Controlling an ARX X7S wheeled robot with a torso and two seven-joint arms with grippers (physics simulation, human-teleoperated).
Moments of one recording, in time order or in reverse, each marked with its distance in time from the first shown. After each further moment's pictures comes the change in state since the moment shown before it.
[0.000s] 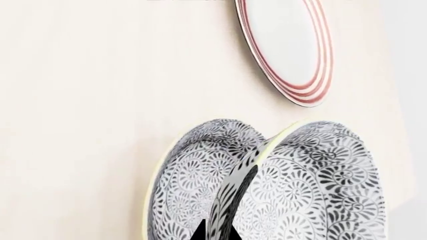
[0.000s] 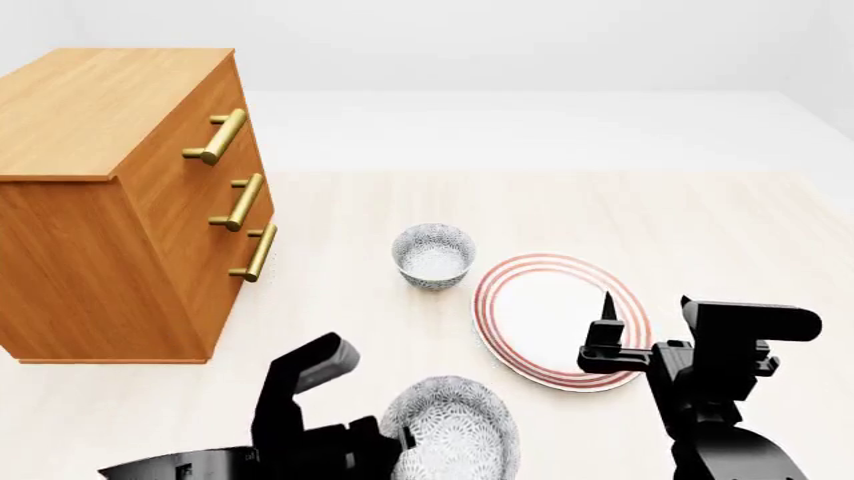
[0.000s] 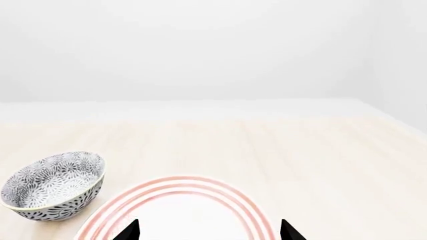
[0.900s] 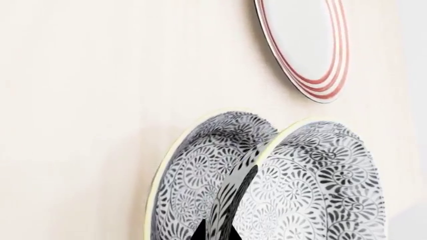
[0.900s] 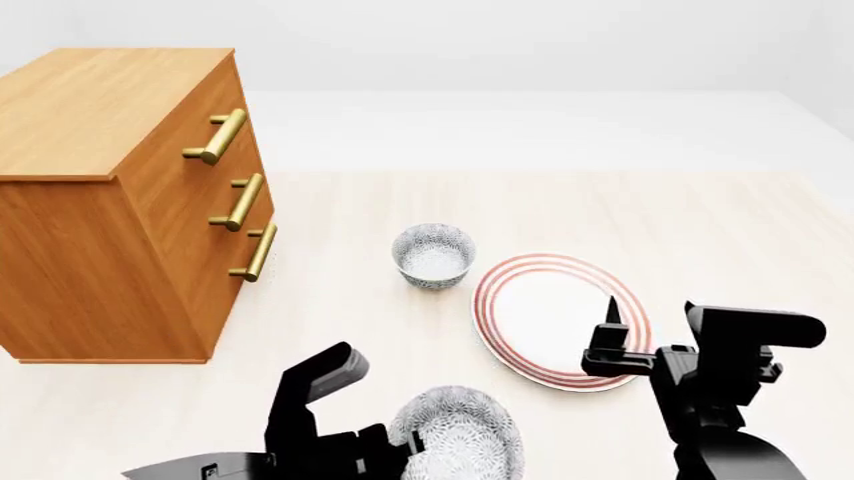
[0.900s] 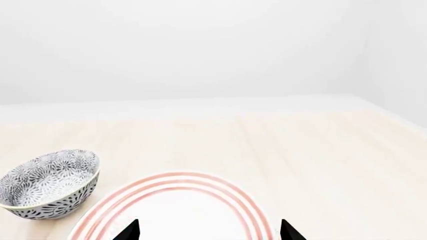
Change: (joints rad) left arm 0.014 0.000 0.059 -0.034 0.081 0.061 0.069; right arm -0.012 0.006 0.007 0.022 0.018 -0.025 0.008
